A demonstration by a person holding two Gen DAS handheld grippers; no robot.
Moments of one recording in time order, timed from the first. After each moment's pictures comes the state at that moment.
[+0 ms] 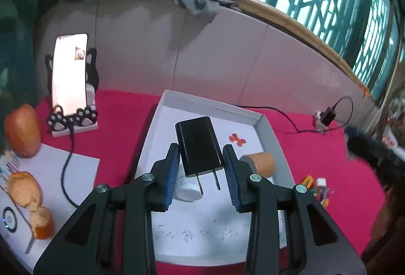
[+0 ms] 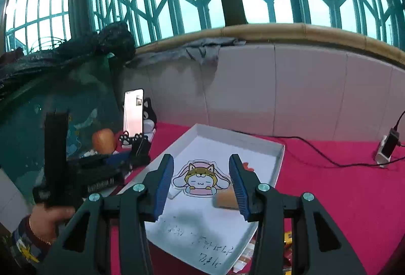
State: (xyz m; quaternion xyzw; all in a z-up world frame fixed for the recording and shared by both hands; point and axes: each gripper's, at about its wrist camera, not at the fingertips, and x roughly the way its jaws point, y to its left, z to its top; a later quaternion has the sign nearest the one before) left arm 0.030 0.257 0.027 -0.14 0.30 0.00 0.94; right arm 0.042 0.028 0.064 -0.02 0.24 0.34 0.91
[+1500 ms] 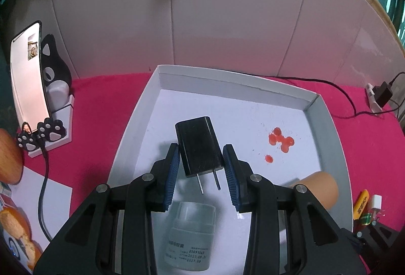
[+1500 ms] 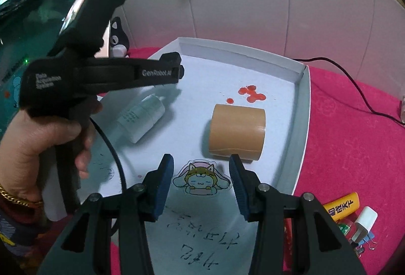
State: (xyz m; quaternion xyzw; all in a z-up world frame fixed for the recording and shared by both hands) left arm 0.161 0.226 -0.028 -0.07 0.42 0.08 0.90; right arm 0.089 0.076 -0.039 -0.08 0.41 0.31 0.86
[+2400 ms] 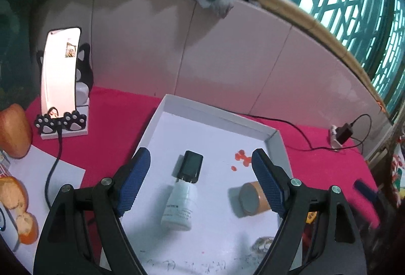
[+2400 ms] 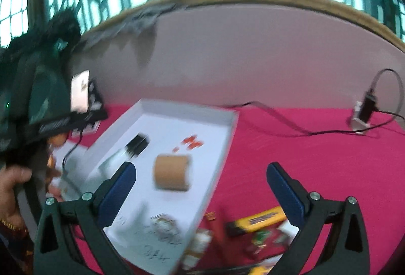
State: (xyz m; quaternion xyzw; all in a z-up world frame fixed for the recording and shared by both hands) left arm 0.081 0.239 0.026 -0.16 0.31 0.05 0.94; right arm 0.081 -0.033 0.032 0.01 0.28 0.21 0.94
